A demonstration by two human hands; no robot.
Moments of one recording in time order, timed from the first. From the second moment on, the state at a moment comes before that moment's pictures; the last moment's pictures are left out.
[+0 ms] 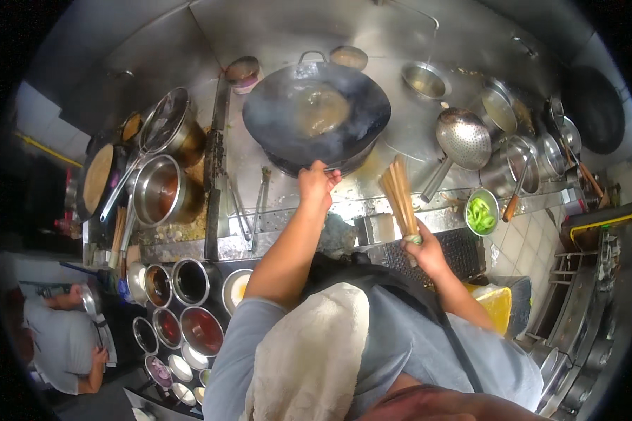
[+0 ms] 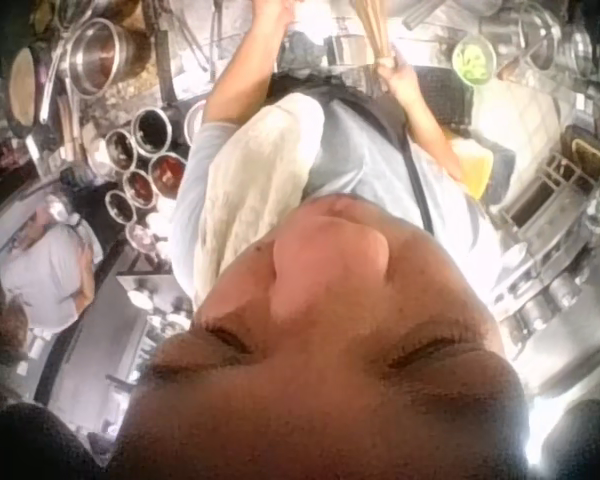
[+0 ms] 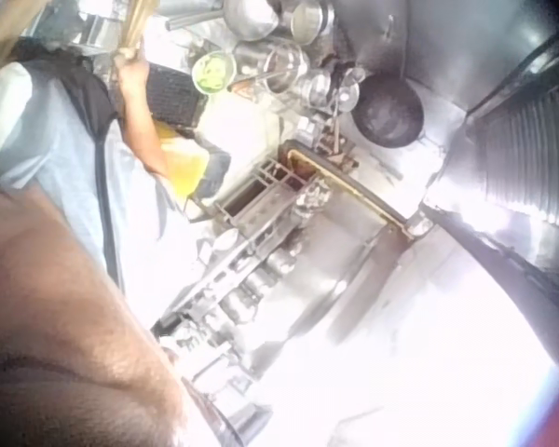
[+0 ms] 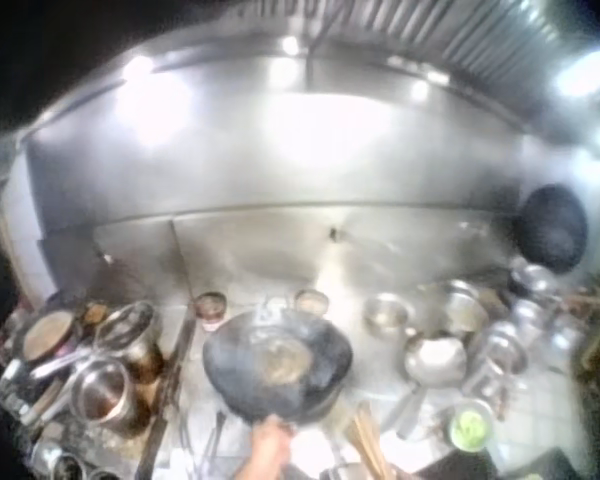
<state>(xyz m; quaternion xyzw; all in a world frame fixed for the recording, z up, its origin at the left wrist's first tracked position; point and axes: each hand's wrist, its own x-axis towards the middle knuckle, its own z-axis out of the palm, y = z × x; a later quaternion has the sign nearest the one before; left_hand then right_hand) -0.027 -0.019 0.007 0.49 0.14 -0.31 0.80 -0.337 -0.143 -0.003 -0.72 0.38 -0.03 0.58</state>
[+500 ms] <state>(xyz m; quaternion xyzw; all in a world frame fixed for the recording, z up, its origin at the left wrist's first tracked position) -0.125 0.031 0.099 0.57 0.09 -0.25 0.78 -0.159 -0.305 0.116 -0.89 0.21 -0.03 0.41</state>
